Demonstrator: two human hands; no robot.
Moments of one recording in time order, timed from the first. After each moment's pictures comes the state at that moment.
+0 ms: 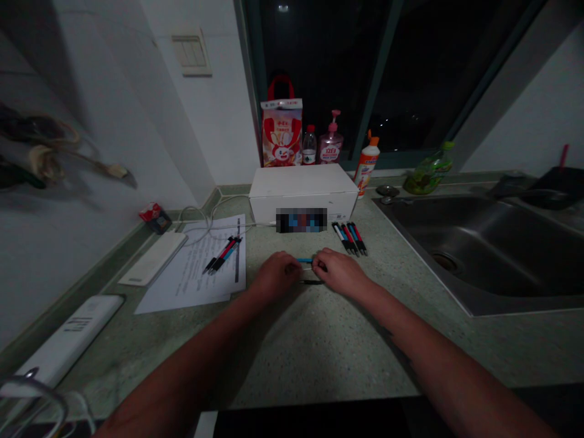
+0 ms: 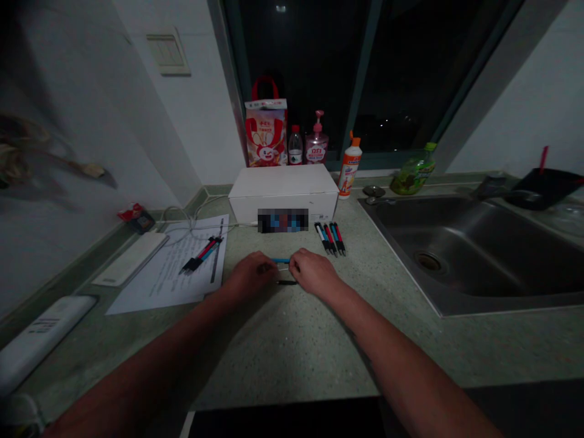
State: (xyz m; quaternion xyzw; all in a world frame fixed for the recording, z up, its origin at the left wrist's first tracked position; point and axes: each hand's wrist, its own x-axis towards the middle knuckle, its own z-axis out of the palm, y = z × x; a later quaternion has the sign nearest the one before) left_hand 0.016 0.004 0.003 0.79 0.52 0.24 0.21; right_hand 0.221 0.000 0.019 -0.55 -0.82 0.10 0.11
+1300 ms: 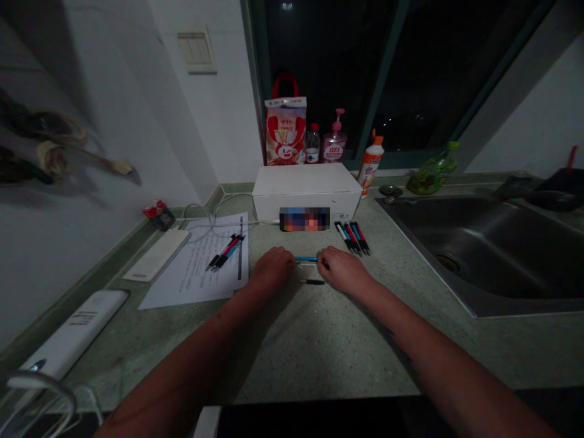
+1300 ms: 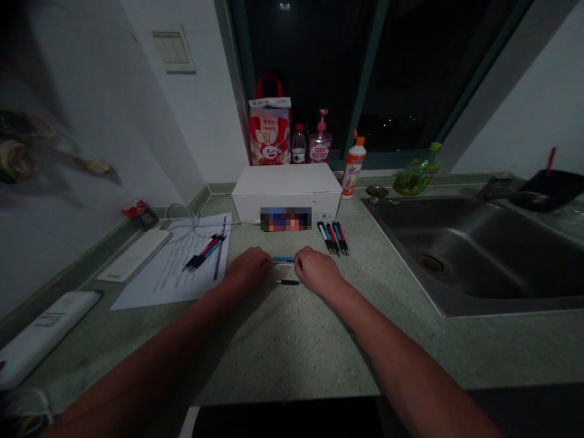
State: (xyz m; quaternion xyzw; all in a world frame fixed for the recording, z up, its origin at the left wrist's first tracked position) left_hand 0.010 0.014 0.009 0.80 0.55 0.18 0.15; right_hand 0.221 0.004 0.013 -0.58 -0.81 0.04 0.08
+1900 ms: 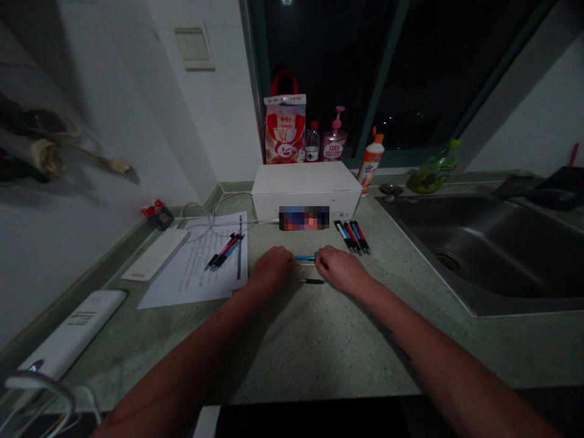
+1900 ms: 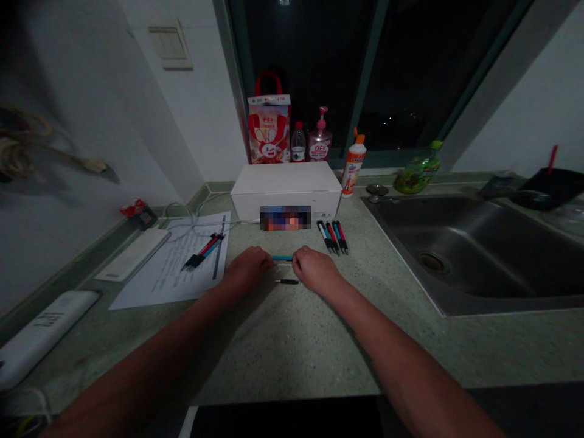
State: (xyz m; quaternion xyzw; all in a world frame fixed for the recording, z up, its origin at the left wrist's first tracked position) left_hand 0.011 0.013 0.007 0.82 0.53 0.15 0.11; right_hand 0.220 0.004 0.015 -0.56 -0.82 0.05 0.08
